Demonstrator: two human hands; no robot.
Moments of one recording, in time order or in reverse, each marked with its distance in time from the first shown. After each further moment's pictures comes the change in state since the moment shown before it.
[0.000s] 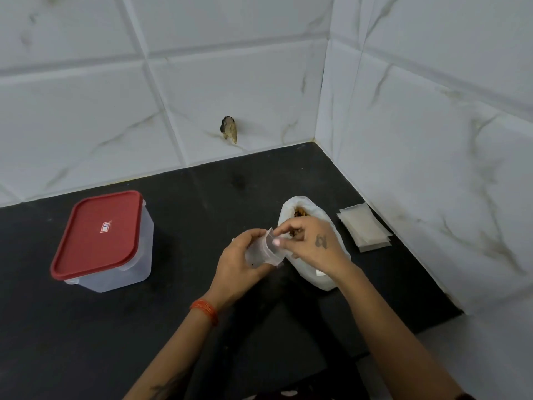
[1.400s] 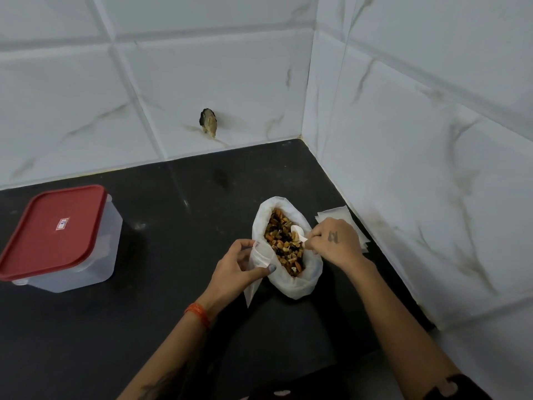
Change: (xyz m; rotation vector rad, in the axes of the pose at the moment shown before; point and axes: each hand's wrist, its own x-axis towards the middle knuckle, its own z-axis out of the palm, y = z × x) left_hand 0.019 -0.004 0.056 -0.315 -0.131 -0.328; right_hand 0.026 0.075 -0.064 -0.593 0.038 0.232
